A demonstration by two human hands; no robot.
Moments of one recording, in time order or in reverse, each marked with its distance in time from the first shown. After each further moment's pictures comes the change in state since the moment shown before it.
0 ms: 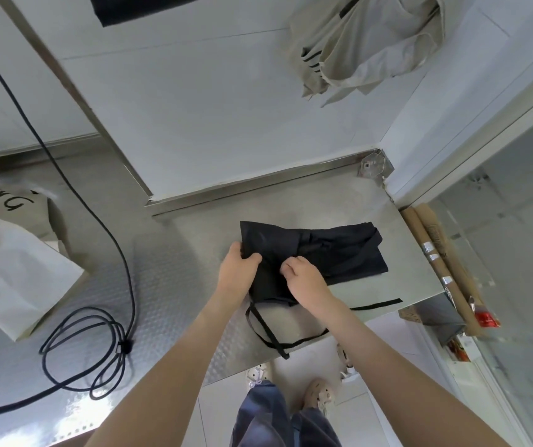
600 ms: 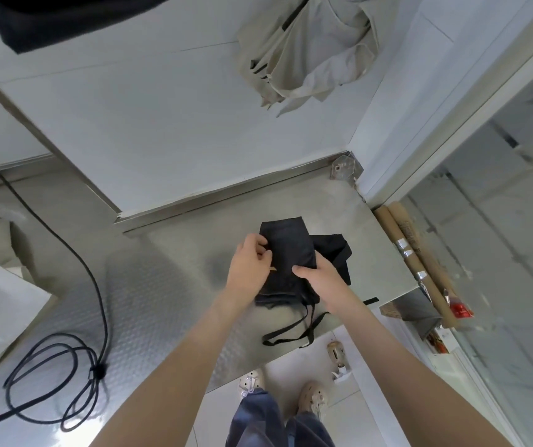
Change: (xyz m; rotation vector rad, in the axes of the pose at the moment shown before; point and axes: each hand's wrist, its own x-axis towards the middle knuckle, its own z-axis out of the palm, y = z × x) left_hand 0.002 0.026 0.051 0.293 -0.076 0.331; right_hand -0.002 0.038 -0.054 0.736 0.024 0.287
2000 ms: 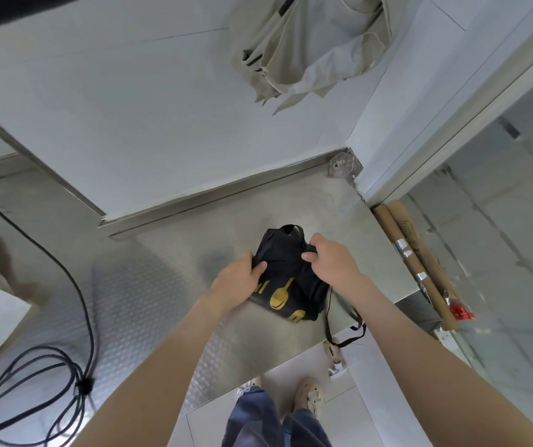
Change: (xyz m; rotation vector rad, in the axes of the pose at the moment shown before) left_hand 0.022 -0.029 -0.002 0.383 -0.293 -0.020; right_hand 0.039 -0.022 -0.032 -1.056 0.117 -0.222
